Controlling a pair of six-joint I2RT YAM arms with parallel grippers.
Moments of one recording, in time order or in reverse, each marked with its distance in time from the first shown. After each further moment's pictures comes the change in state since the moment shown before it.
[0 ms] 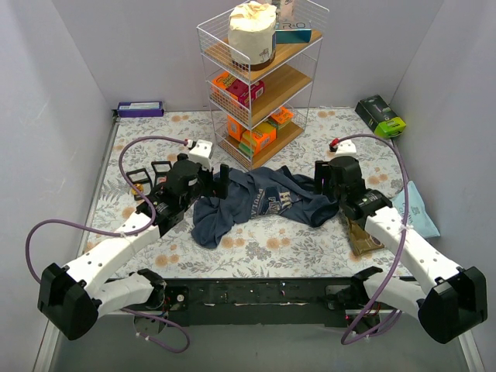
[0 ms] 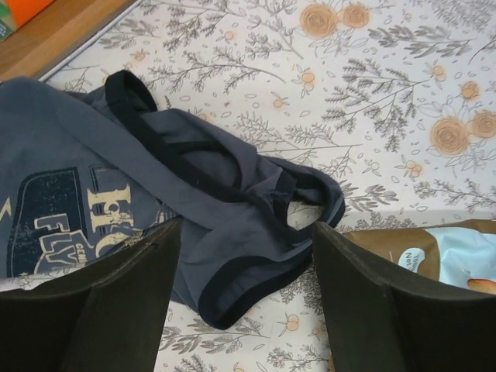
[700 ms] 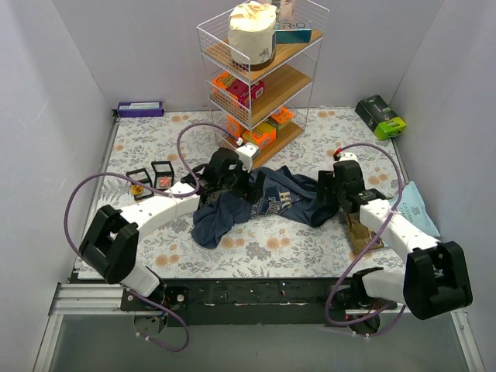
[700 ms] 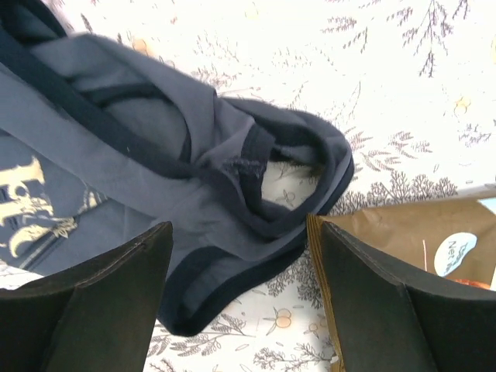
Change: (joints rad) left arm -0.062 0.421 0.183 -0.006 0.318 0.026; right arm -0.135 0.154 -0.121 0.053 -0.149 0.028
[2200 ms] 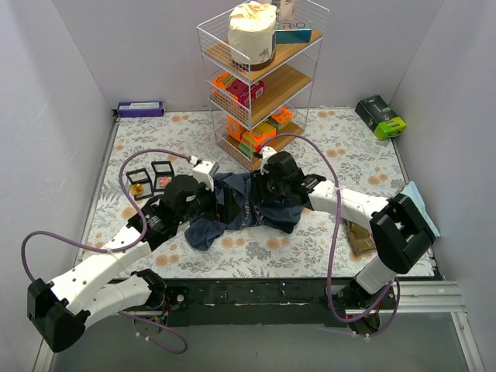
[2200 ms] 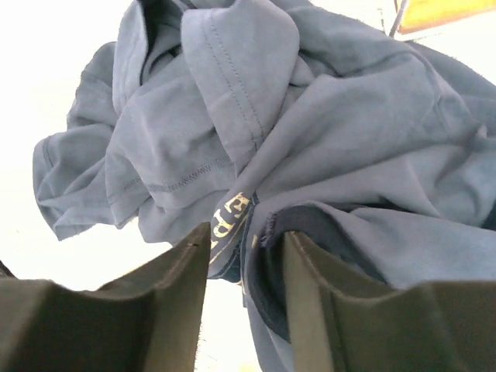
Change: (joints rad) left arm -0.041 -0.544 -0.245 -0.187 -0.045 -0.267; right arm 0.417 0.383 0.328 0.182 -0.343 0.051
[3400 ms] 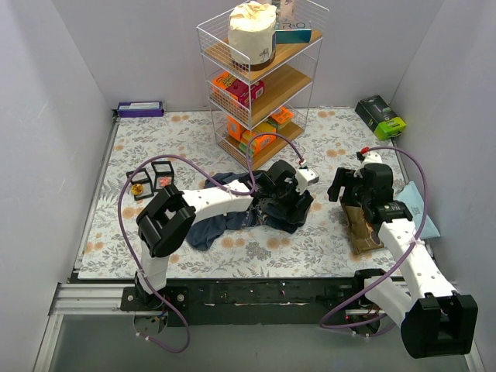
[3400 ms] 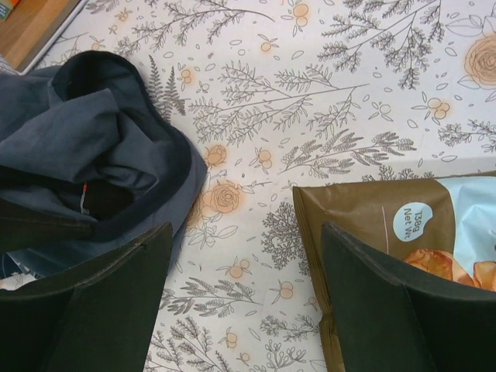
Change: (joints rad) left arm -0.238 0.985 0.627 0.134 0.217 0.361; right arm -0.628 -0.646 -0.334 -0.251 0.065 -0.069
